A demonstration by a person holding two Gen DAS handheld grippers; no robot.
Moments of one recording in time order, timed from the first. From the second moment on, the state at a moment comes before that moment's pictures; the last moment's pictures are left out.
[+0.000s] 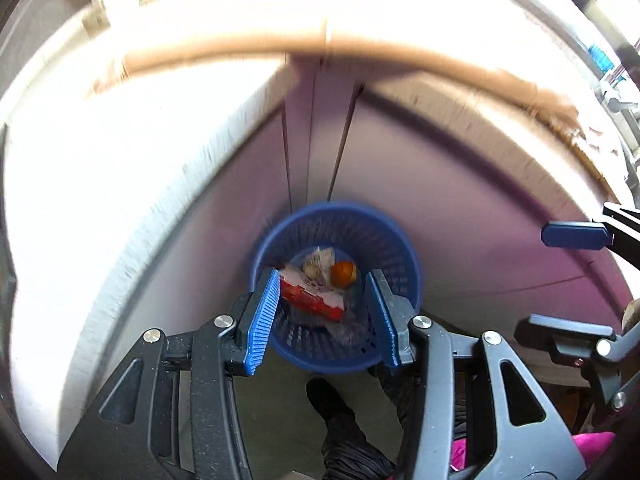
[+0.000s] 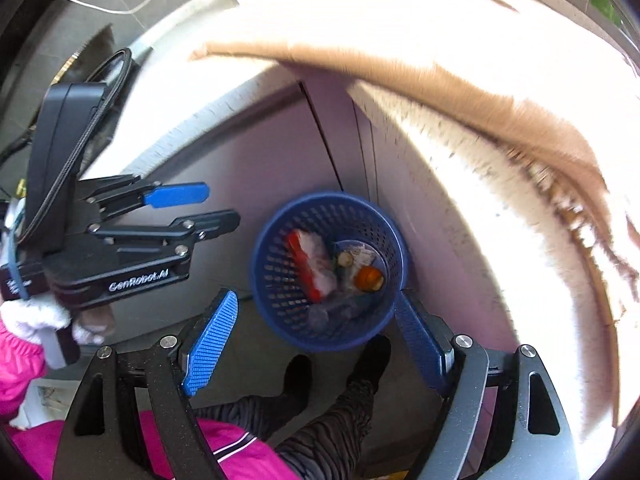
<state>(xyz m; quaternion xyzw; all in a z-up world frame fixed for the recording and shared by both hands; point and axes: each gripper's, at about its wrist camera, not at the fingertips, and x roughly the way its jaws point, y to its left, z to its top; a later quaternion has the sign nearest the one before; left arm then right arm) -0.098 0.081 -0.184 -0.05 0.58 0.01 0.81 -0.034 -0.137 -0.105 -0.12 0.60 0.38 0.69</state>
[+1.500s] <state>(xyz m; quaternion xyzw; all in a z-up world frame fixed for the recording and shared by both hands) 0.190 0.080 -0.121 -0.14 0.49 0.03 0.86 0.291 -0.169 -0.056 -0.13 0.50 0.38 0.77</state>
